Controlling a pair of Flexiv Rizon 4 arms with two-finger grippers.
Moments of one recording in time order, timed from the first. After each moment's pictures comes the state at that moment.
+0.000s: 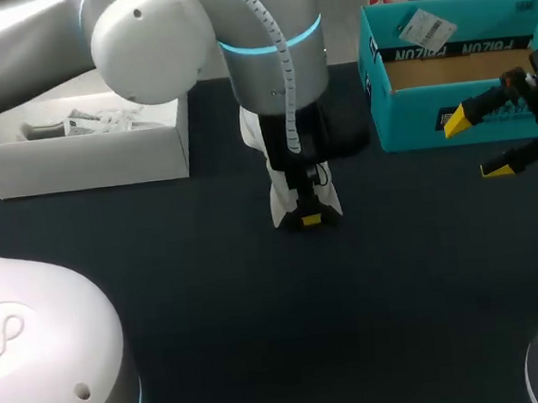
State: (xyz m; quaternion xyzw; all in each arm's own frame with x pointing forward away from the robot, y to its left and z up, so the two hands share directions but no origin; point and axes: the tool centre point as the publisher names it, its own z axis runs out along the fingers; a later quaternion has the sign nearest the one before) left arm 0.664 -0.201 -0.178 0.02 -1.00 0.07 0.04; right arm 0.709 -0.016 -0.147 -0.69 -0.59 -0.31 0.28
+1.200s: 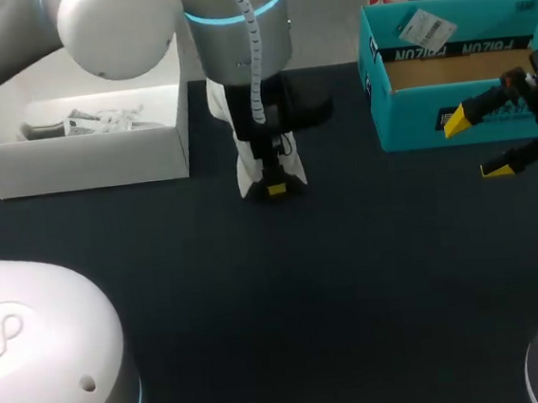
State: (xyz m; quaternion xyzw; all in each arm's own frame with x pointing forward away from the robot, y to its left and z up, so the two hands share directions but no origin) left arm 0.714 -0.158 -0.168 0.04 -1.00 0.05 0.01; right arm 0.709 -0.016 -0.147 -0.69 -0.59 -0.31 0.28
